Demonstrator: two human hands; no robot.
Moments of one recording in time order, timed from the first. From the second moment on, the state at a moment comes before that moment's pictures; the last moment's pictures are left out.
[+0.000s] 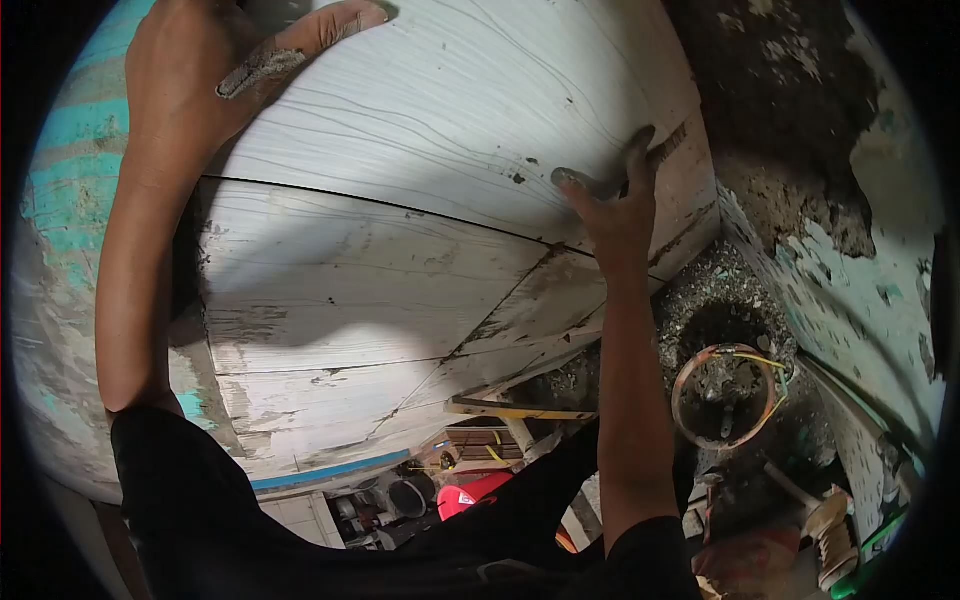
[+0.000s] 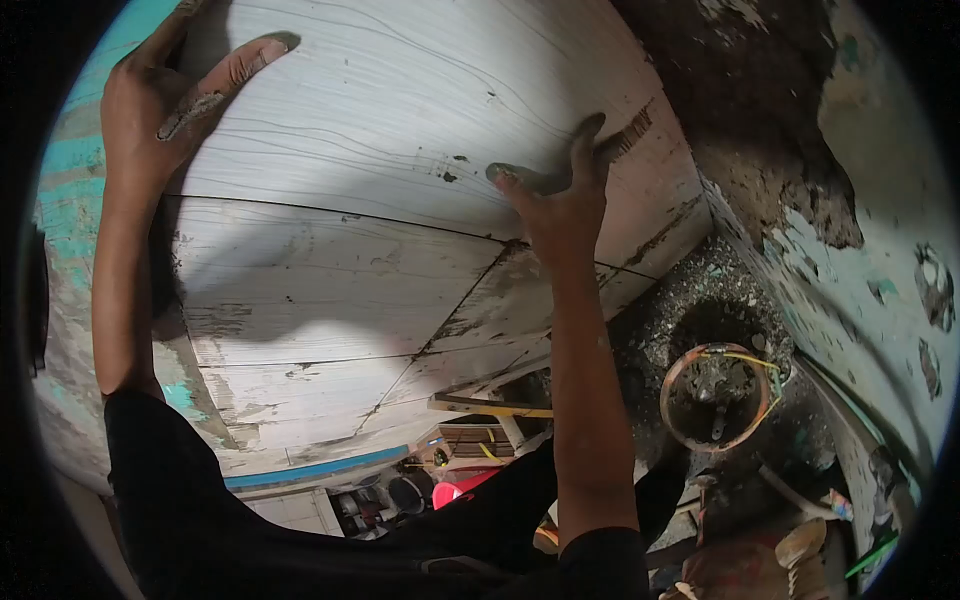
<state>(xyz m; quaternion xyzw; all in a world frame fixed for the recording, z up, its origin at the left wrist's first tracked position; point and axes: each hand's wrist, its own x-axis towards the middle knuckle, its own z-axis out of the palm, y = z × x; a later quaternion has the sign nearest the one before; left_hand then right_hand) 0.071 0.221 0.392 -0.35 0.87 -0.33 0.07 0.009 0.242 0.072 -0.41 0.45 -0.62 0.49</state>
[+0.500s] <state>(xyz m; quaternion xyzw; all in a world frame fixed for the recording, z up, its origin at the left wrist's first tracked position) 0.070 0.224 0.392 -0.38 0.86 -0.34 0.08 0.005 0.242 0.083 -0.41 0.47 -0.58 0.52</state>
